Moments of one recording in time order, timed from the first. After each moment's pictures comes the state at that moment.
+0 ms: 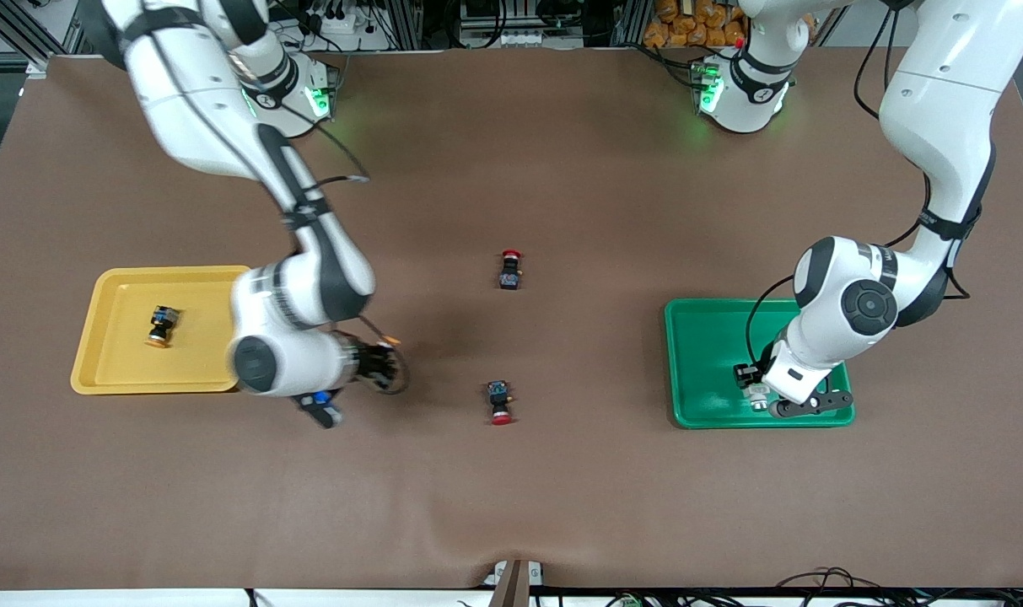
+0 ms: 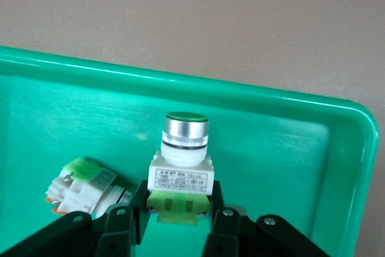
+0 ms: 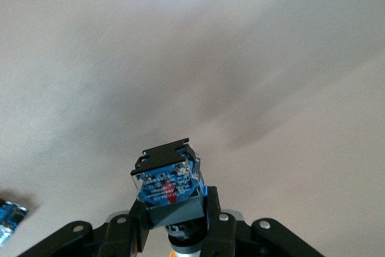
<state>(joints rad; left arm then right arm) 0.20 0.61 -0.36 -1.85 0.29 2.49 -0.47 0.31 0.73 -0.03 -1.40 0.30 1.89 0.80</state>
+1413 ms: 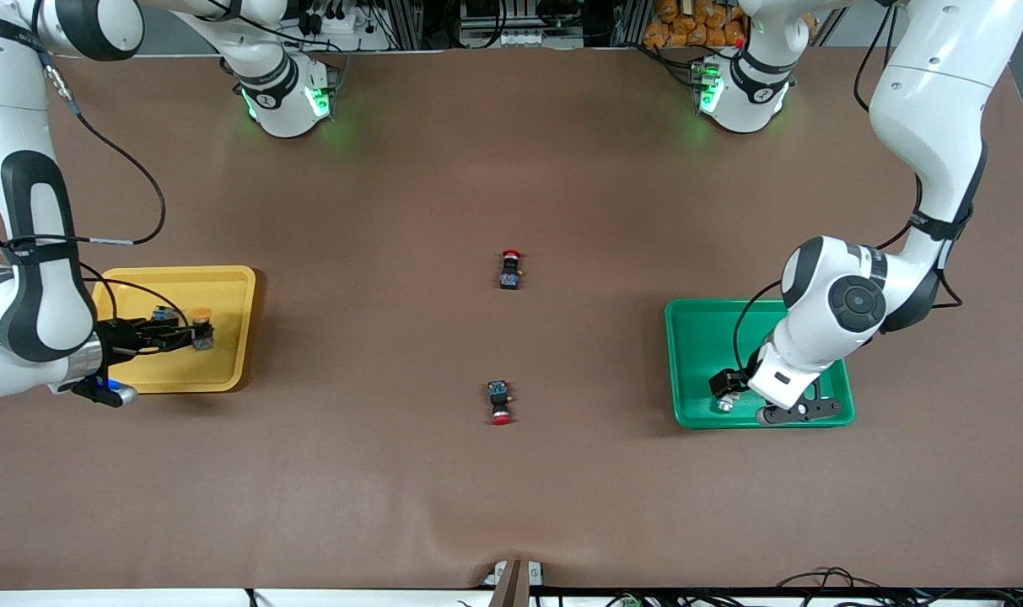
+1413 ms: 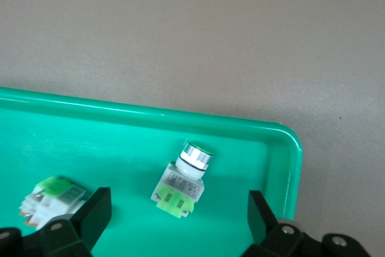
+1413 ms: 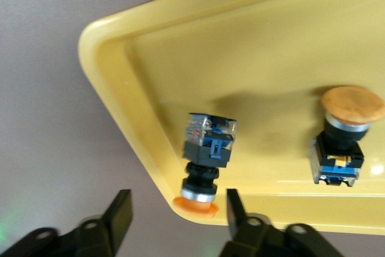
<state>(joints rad) 0.16 0.59 -0.37 -1.79 0.29 2.47 -0.49 -0.22 0.70 -0.02 -1.47 0.23 1.62 -0.10</state>
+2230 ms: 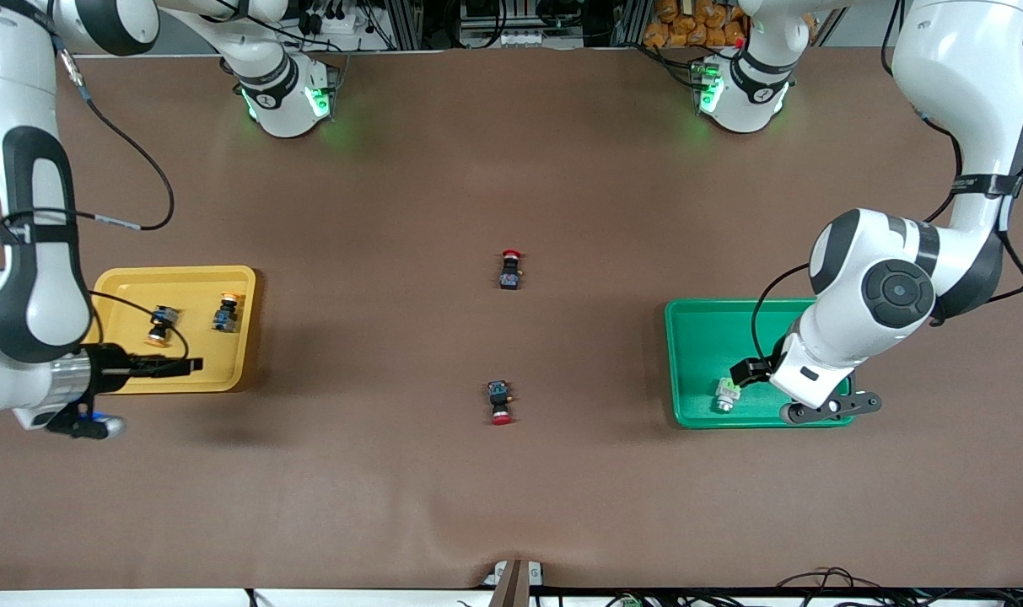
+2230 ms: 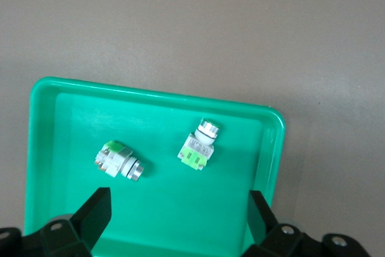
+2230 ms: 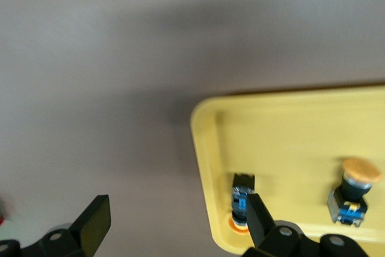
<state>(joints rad) 0.16 0.50 -0.43 -1.61 0.29 2.09 -0.50 -0.14 0.68 0.00 -1.24 0.23 1.64 -0.11</state>
